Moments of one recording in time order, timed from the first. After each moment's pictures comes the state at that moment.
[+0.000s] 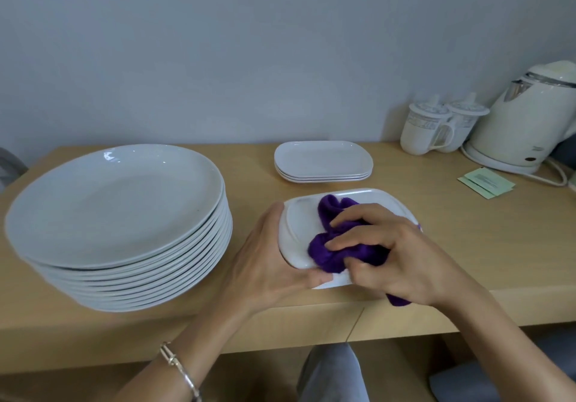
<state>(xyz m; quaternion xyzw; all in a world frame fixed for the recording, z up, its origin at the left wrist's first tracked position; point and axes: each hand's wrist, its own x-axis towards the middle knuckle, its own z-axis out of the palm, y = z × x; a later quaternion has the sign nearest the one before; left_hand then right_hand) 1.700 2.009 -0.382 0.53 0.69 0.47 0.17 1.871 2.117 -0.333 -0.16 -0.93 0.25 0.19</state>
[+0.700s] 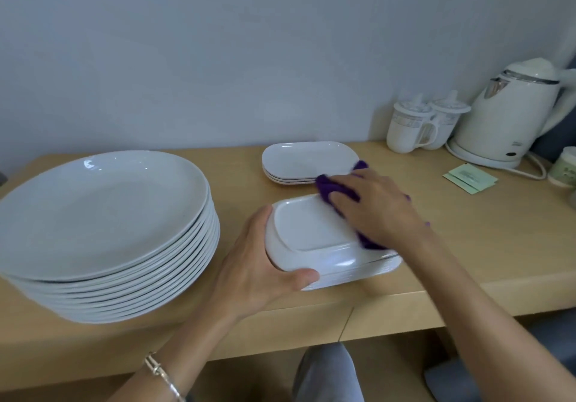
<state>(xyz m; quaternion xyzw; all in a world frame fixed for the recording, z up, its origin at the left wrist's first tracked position) 1.699 2.005 -0.383 0.51 0.71 0.45 0.19 1.835 2.161 -0.328 -0.36 -0.90 0.12 0.20</state>
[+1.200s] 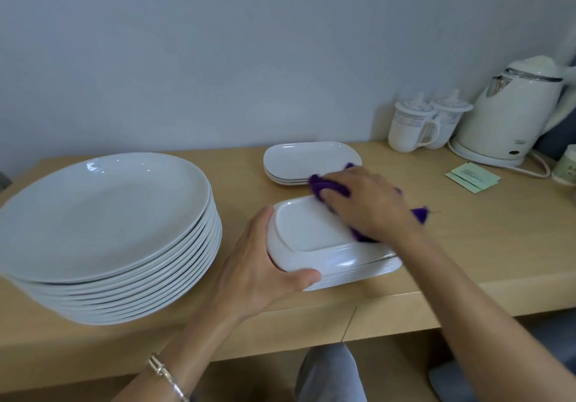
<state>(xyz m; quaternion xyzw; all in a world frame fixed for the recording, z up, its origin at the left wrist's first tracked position) 1.698 2.004 -0.383 0.50 0.71 0.45 0.20 1.822 2.163 -0.325 -0.38 -0.90 0.12 0.19</state>
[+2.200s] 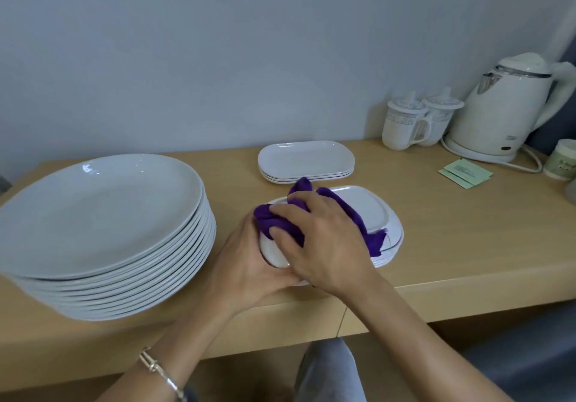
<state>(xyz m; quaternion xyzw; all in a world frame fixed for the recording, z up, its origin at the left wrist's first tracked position) 1.699 2.009 -0.385 0.54 0.69 0.46 0.16 1.815 2.088 -0.353 -0.27 -0.91 0.10 0.30</state>
